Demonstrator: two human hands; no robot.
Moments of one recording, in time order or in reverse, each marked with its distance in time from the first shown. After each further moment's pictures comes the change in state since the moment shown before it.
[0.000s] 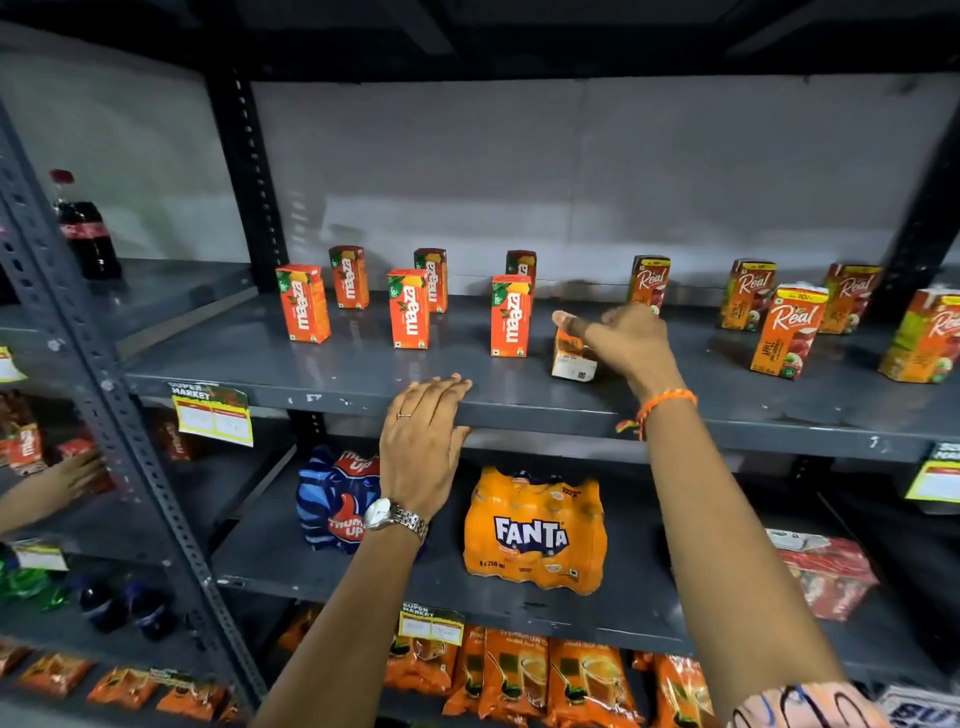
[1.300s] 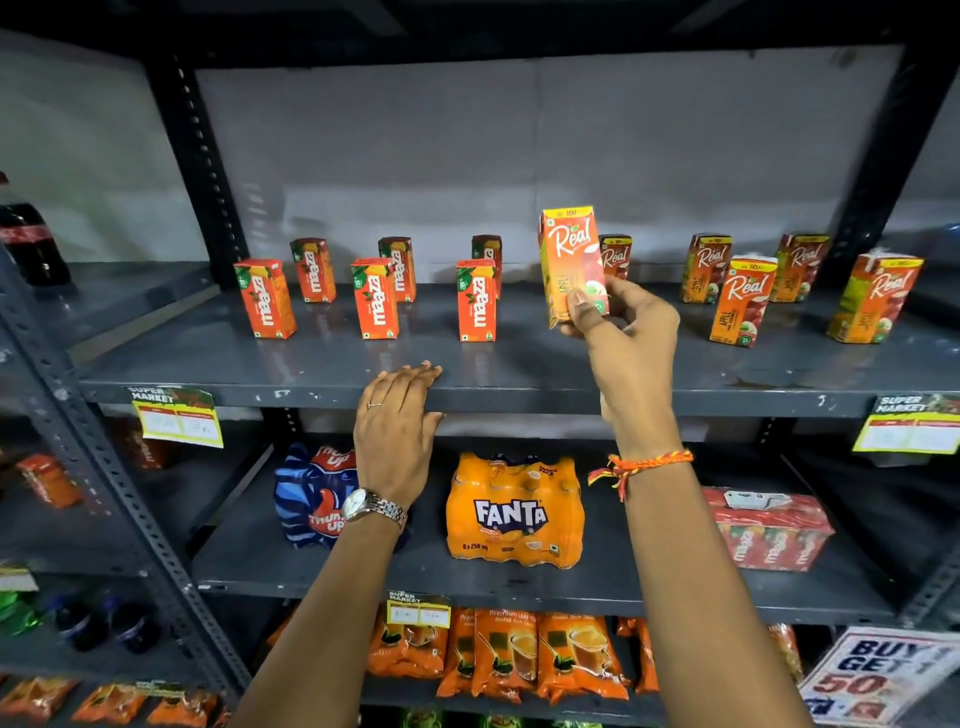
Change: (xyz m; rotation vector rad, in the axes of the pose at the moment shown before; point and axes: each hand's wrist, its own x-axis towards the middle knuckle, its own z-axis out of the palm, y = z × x) left_hand 0.000 0.003 -0.001 -0.049 -0.030 -0.041; right_hand -0.084 -0.007 -0.015 0.643 0.262 -0.074
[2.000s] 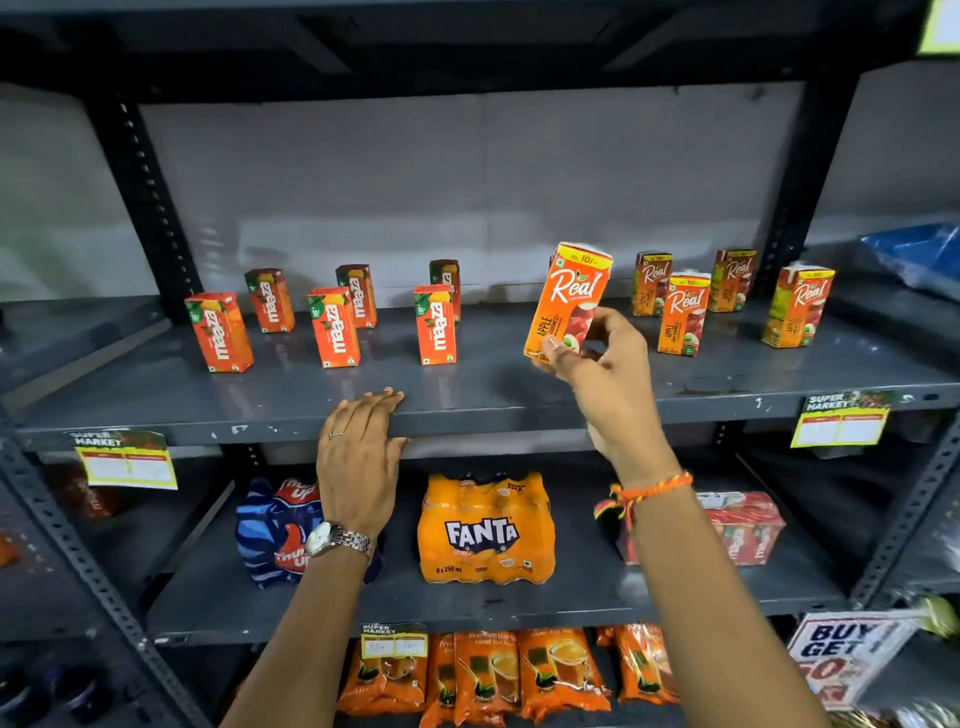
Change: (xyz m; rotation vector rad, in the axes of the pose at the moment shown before) left_hand 0.000 0.004 -0.002 0.020 0.009 0.001; right_hand -0.001 0.004 -0.033 -0.085 -0.075 0.033
